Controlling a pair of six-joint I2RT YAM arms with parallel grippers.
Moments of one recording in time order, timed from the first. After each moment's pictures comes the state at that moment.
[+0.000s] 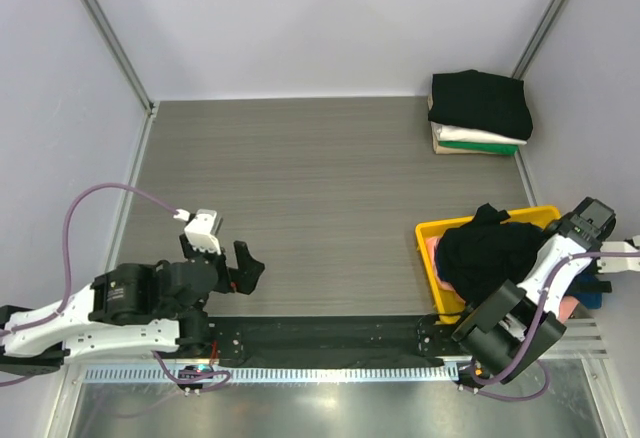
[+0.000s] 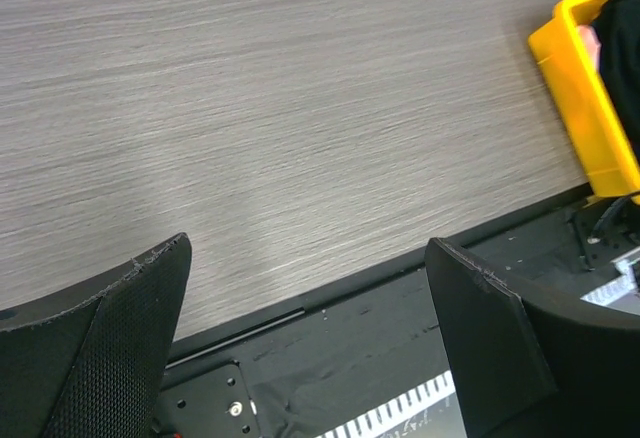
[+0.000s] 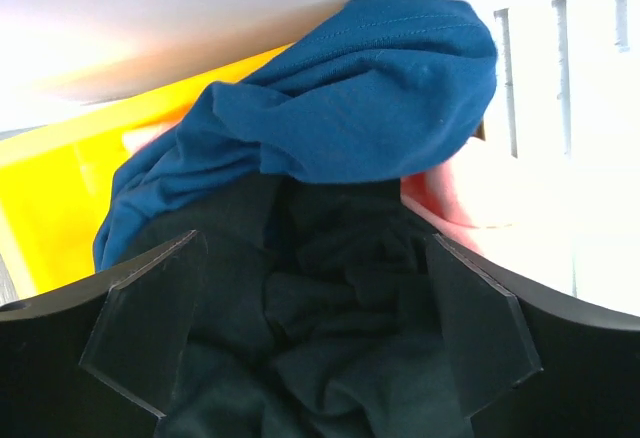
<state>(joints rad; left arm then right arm) -1.36 0.49 0.87 -1.07 -0.71 -0.89 -0.85 1.06 0.77 -0.69 0.45 0.79</state>
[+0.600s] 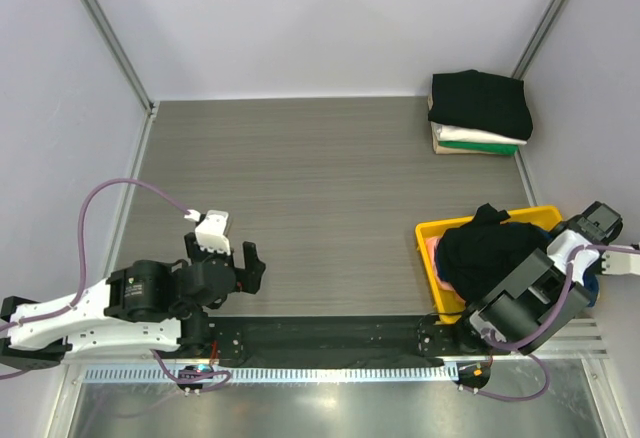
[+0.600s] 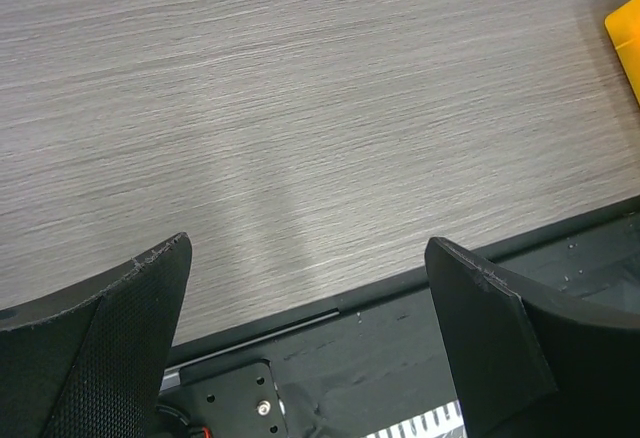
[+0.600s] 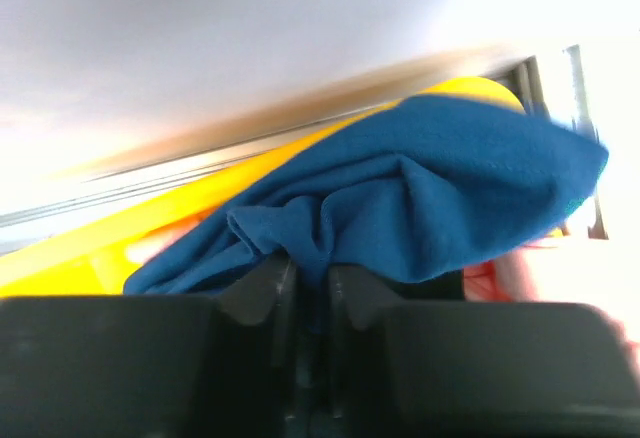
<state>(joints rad) -1.38 0.61 0.87 -1.11 -0.77 -0.91 -0.91 1.28 0.72 -0.40 0.44 0.84</state>
